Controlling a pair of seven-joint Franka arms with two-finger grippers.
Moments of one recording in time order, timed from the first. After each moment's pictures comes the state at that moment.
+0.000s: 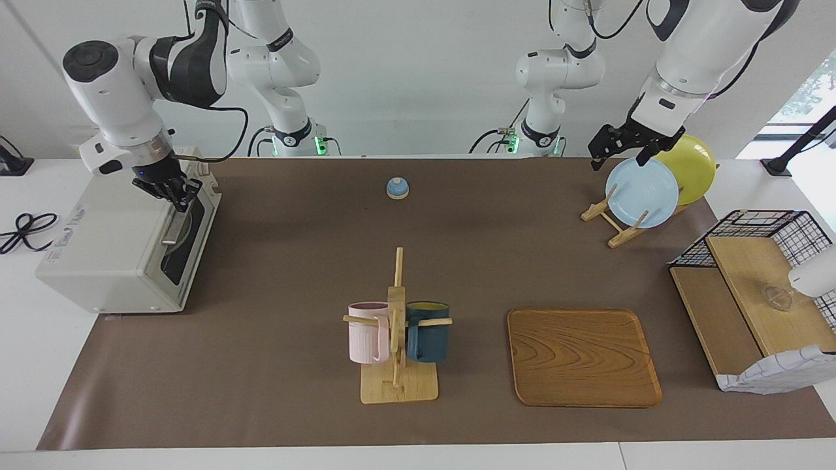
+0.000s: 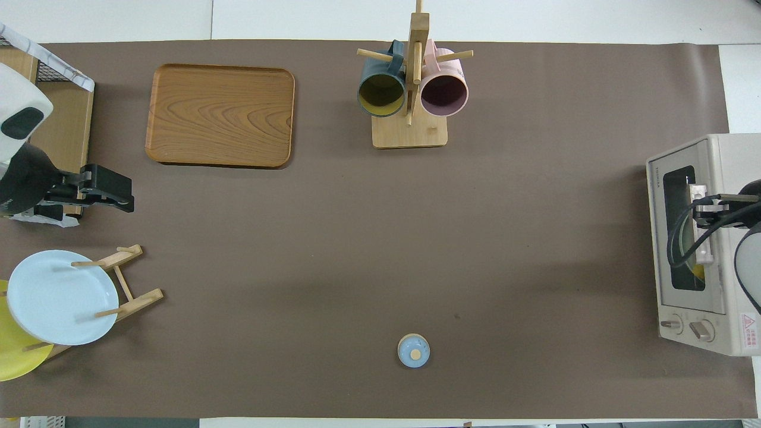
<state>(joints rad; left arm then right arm) -0.05 -0.02 -0.12 -1.56 -0.03 1.43 -0.21 0.01 -0.12 -0.16 -2.03 -0.15 1.88 0.04</state>
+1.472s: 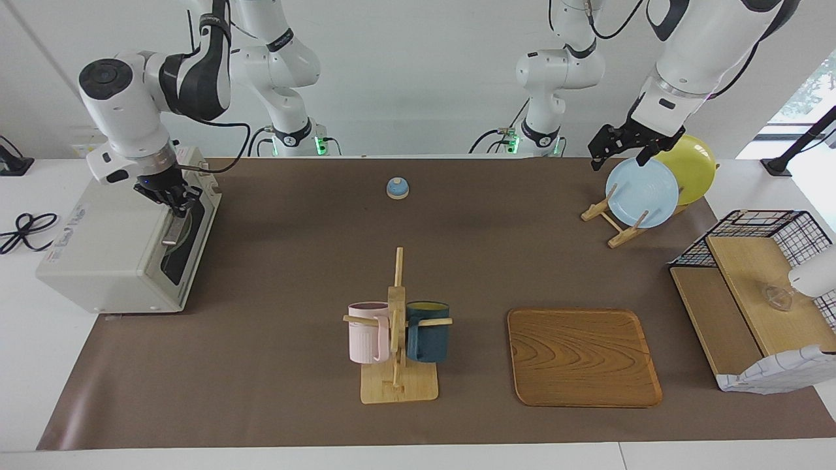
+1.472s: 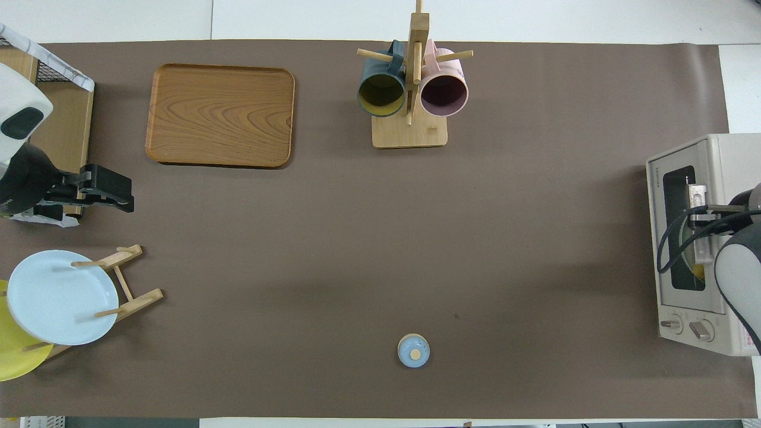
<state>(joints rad) -0.05 -0.02 -0.12 -1.56 -0.03 1.43 -0.21 -0.01 -0.12 -0.16 -2.10 -0.20 1.94 0.06</state>
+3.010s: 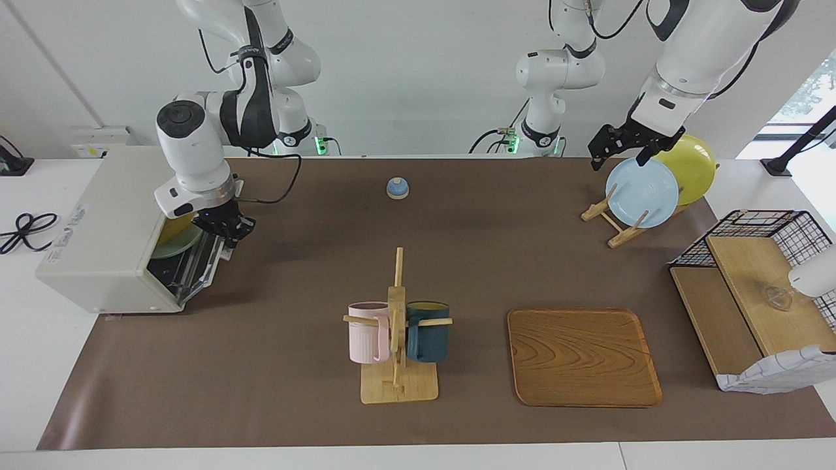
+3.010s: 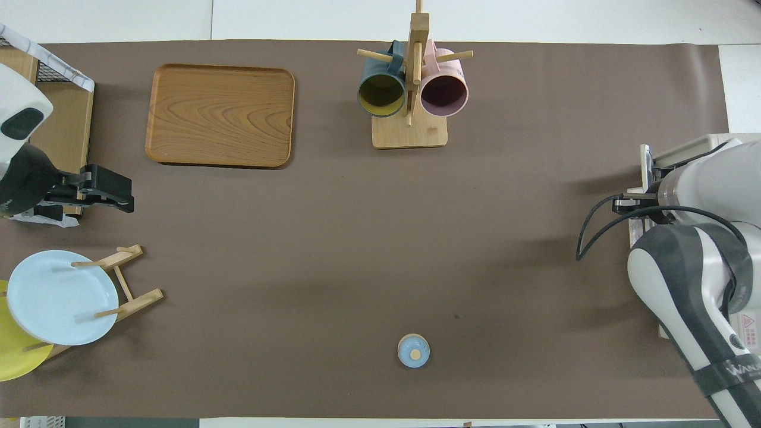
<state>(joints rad) -0.05 -0.02 -0.12 -1.56 -0.03 1.43 -0.21 0.13 0.01 -0.14 -2.15 -0.12 2.18 0.21</state>
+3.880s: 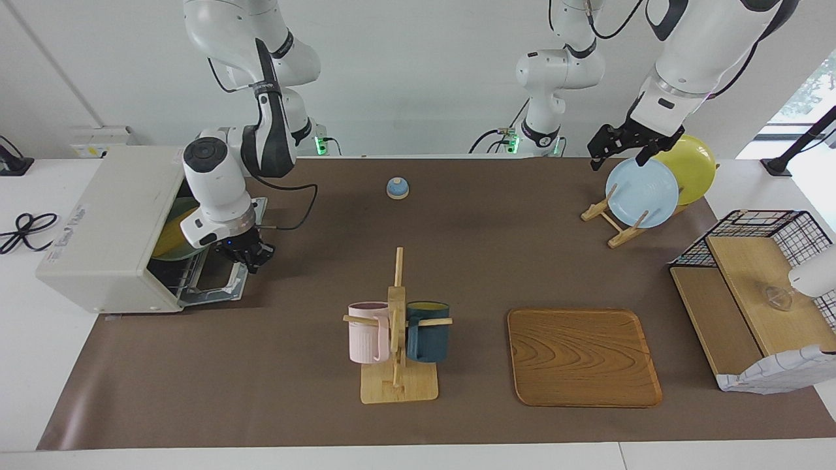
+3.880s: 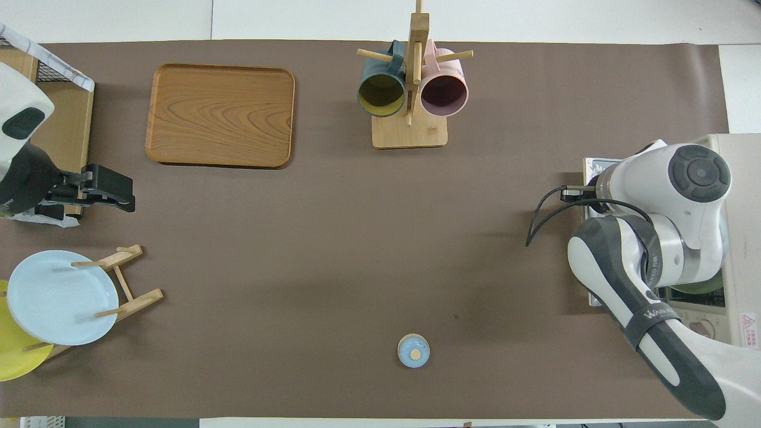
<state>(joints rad) -0.05 -0.02 -0.12 -1.56 -0.03 1.44 -0.21 0.17 0.14 -0.14 -2.18 -0.08 2.39 0.24</state>
